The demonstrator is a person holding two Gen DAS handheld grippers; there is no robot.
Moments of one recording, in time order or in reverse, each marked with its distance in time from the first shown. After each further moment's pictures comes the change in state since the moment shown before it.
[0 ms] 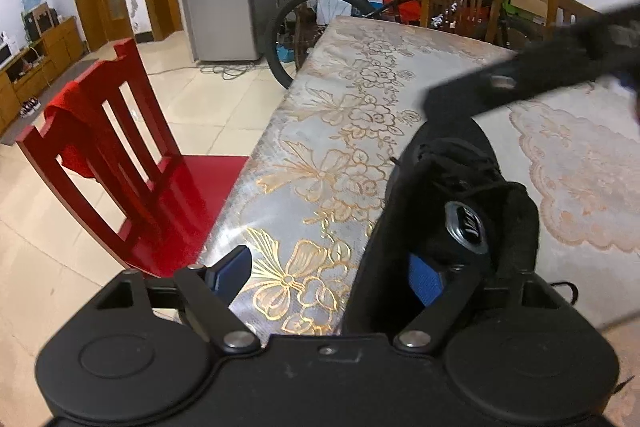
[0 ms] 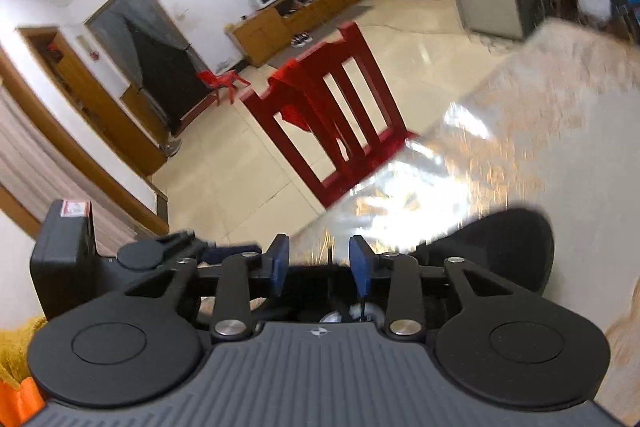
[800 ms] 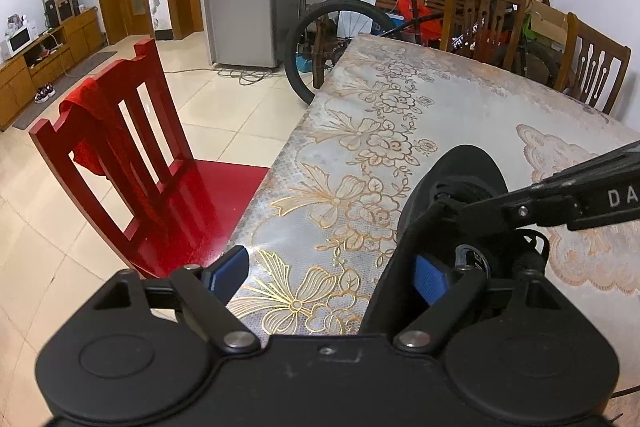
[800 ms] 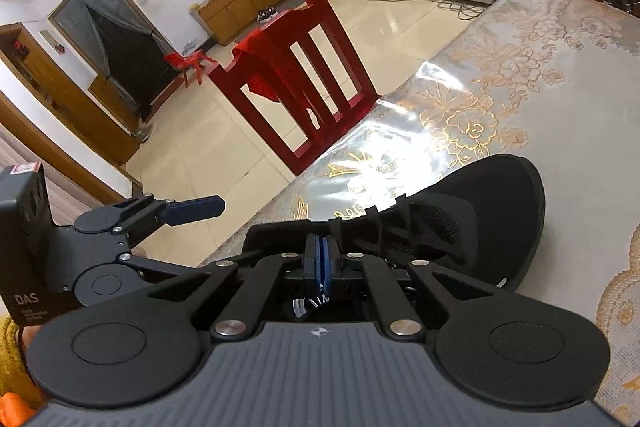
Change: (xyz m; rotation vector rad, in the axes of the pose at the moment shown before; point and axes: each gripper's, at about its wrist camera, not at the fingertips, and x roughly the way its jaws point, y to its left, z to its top) left arm -0.004 0.007 0.019 -0.077 -0.036 0.036; right arm 0.011 -0.007 -0.021 0.104 0.060 -0.074
